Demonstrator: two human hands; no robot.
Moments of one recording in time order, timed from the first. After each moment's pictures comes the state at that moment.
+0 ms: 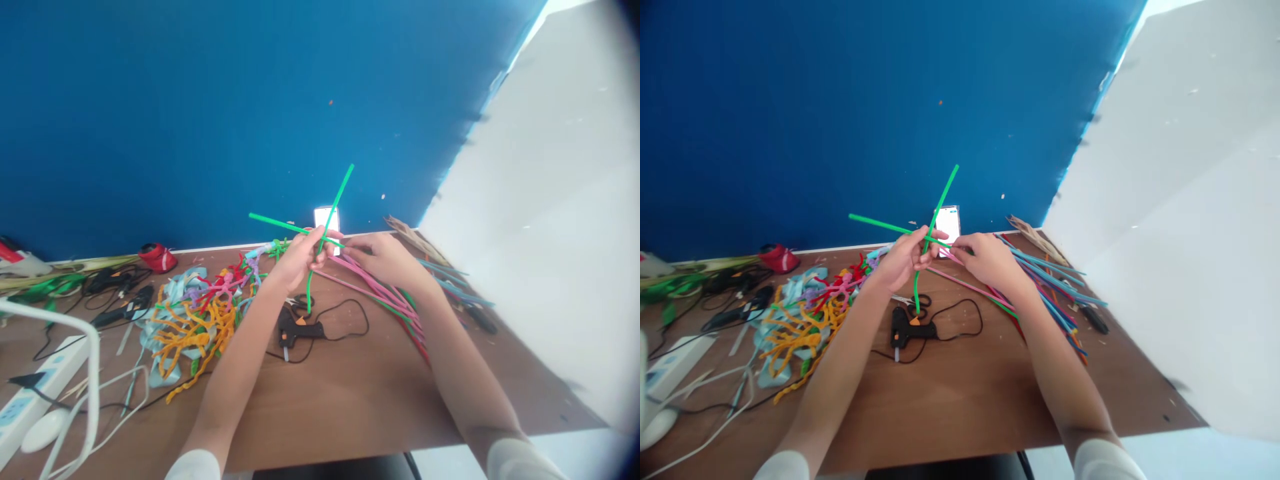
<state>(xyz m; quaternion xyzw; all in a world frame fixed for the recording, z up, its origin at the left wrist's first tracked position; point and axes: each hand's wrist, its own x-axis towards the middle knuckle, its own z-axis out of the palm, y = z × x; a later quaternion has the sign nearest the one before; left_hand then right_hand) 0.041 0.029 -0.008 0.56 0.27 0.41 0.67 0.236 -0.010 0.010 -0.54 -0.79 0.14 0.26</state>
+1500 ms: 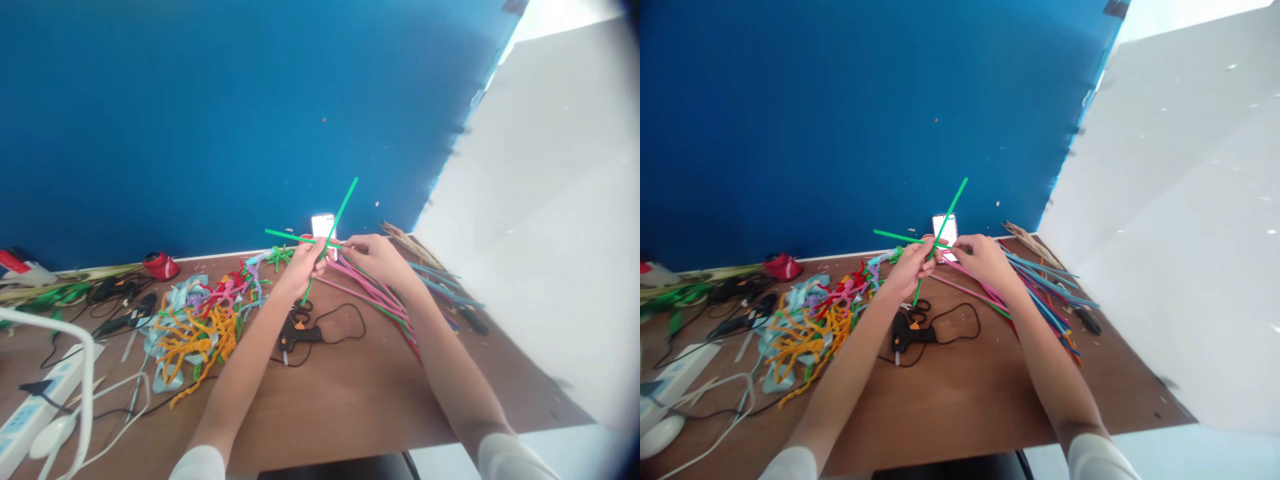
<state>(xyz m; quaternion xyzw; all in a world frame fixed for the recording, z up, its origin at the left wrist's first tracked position) 0.057 0.035 -0.026 0.52 0.24 0.46 0.68 0.235 -0.005 0.006 -0.55 -0.74 0.18 0.35</state>
